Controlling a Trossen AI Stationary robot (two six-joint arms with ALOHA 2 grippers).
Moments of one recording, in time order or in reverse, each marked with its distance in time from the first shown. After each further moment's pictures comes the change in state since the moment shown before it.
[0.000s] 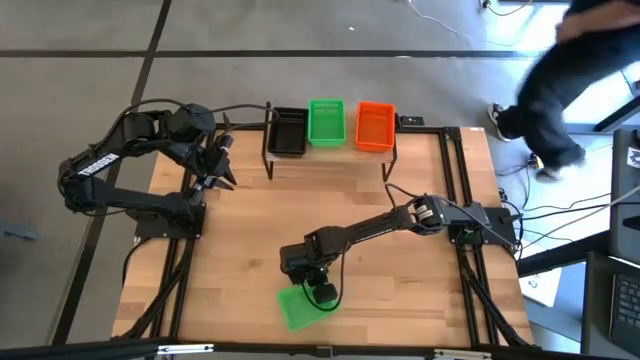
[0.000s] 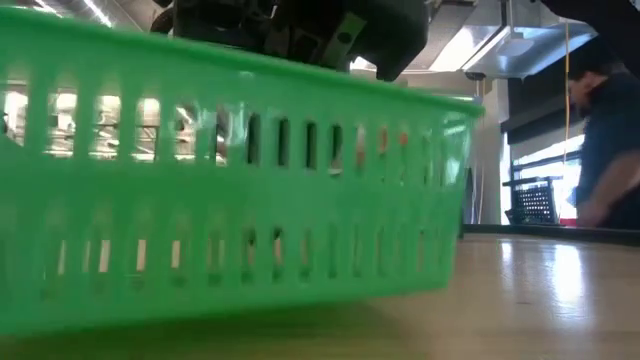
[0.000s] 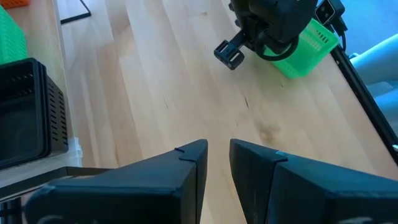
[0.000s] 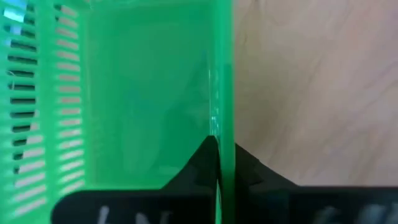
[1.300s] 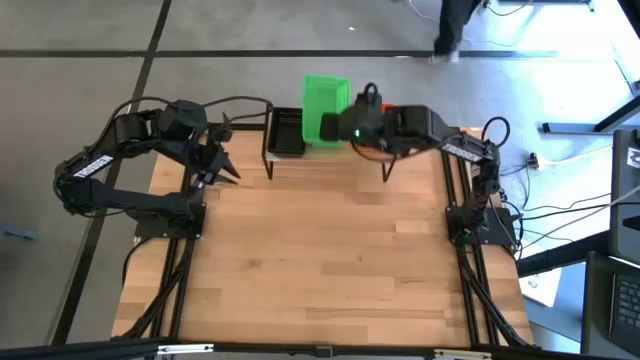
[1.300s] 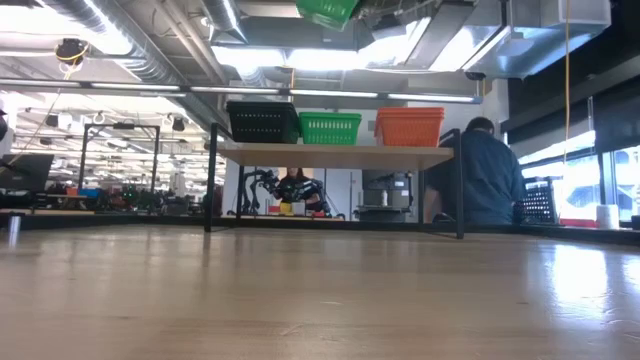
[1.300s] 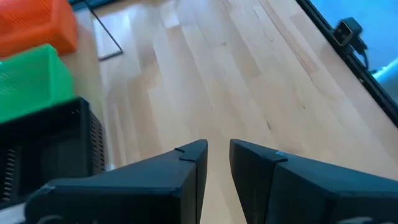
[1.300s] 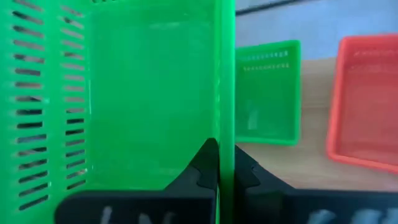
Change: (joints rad) left arm 0.001 -0.035 0.000 0.112 -0.015 0.020; right arm -0.364 -0.535 0.304 -0.397 0.931 1.262
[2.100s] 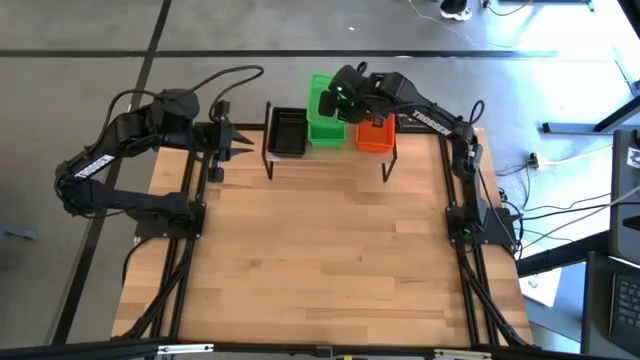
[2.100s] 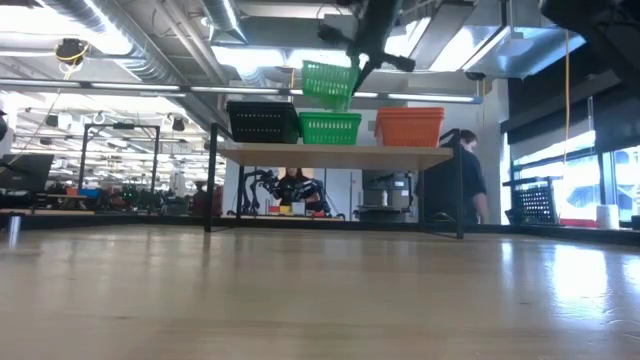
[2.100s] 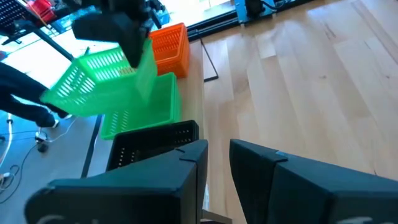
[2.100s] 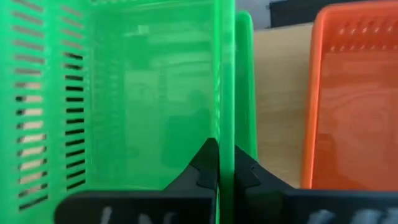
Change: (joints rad) left arm 0.031 0.007 0.000 0.282 -0.251 -0.046; right arm -0.336 0.161 -0.001 -0.039 -0.375 -0.044
